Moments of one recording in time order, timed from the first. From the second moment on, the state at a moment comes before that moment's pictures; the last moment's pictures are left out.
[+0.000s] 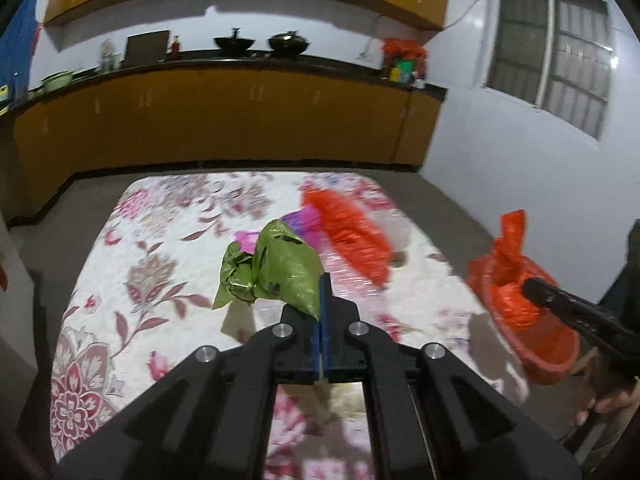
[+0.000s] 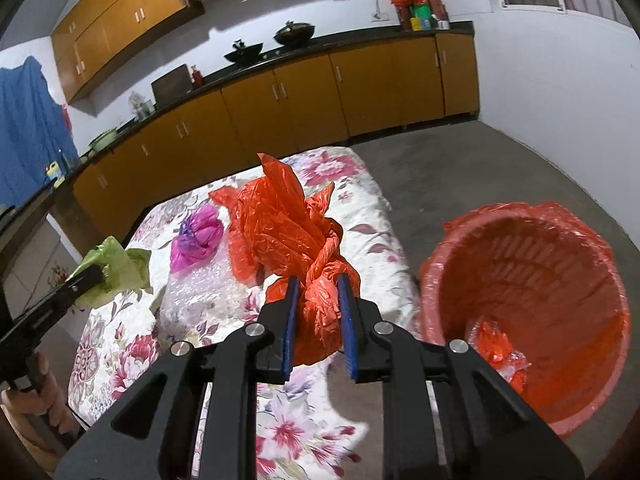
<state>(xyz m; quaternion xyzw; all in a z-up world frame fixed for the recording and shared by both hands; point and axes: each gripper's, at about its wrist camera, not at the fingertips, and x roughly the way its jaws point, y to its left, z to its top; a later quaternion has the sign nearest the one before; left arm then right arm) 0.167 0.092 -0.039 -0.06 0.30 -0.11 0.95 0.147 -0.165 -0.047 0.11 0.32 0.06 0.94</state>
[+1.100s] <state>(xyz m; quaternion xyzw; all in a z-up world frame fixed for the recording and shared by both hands) 0.148 -0.144 -0.015 0.00 0.28 -0.37 0.89 0.081 -0.320 -0.021 0.18 0.26 -0.11 0.94</state>
